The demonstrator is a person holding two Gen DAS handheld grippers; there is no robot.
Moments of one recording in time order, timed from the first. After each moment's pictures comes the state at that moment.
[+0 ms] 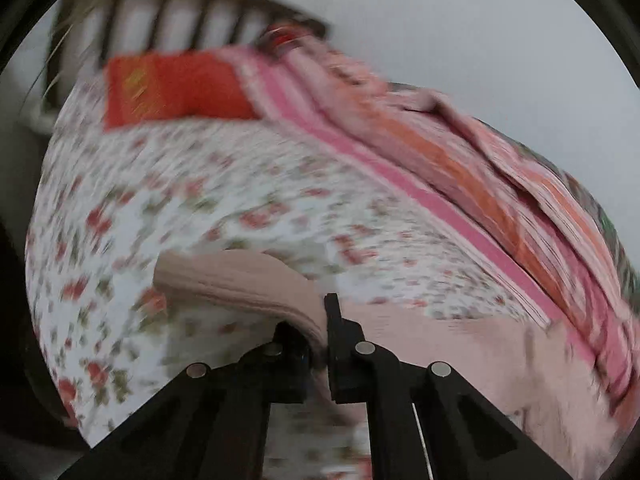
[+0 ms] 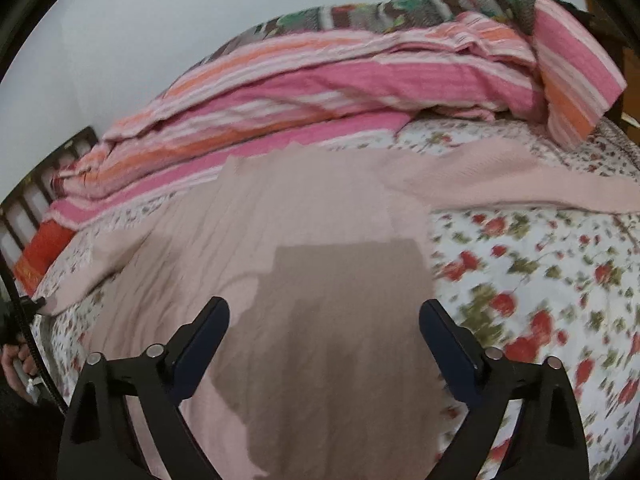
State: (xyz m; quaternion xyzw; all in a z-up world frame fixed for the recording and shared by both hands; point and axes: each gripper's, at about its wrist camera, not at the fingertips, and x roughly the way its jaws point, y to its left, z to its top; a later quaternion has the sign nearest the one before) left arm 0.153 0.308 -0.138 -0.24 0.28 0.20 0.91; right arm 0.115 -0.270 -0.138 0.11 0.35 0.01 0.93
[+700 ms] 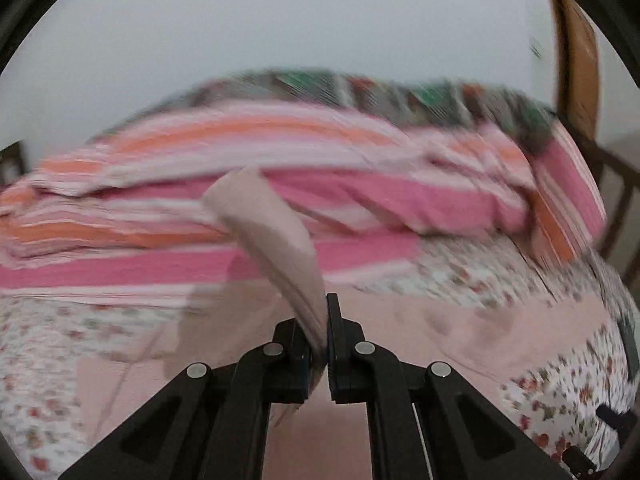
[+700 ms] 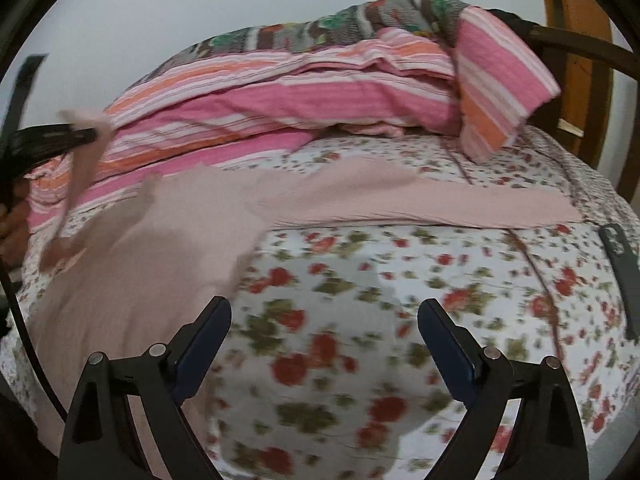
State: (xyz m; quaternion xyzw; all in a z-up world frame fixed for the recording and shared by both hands) left arm 0.285 -0.131 -0.078 0.02 0.30 -0.14 0.94; right arm 0.087 -0.375 -0.140 0.07 0.35 -0.08 0.93
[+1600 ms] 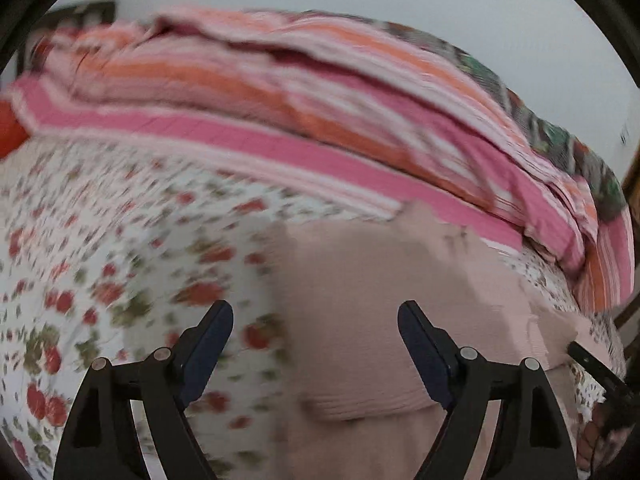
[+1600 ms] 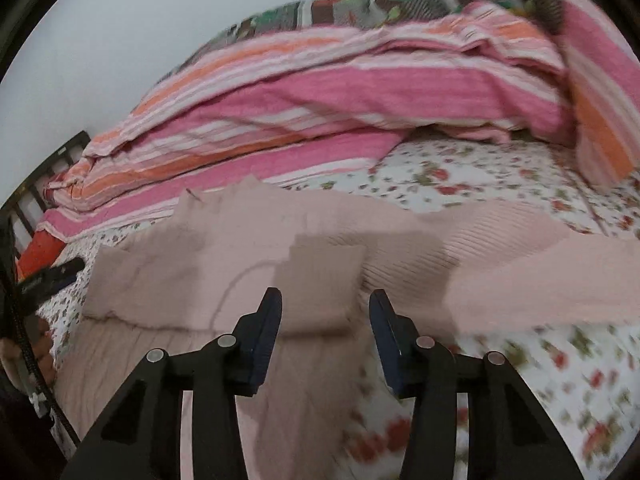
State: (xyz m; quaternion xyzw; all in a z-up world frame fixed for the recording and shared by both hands) left arm 0.265 0.105 -0.150 -0.15 0.38 -0.03 0.91; right arm 0.239 -0.327 -0.153 0.11 0.39 0.04 0.91
